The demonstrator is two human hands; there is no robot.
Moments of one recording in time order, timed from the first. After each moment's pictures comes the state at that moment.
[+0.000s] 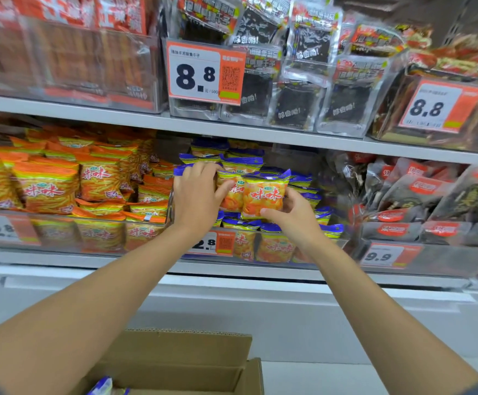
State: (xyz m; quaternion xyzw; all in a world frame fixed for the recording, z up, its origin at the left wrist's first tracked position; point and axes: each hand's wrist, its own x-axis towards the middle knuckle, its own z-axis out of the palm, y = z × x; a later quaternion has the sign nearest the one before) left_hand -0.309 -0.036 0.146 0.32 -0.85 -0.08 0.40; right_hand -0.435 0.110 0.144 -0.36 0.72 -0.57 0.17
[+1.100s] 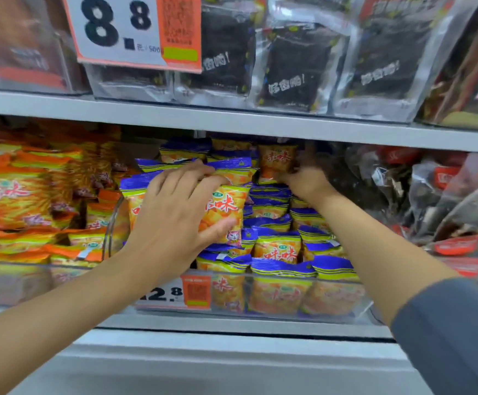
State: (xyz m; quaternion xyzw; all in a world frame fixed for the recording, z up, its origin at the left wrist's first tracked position) left_hand -0.325 -0.050 0.137 0.18 -0.92 0.09 0.34; right_hand -0.599 0.006 0.139 -0.41 0.78 -0.48 0.04
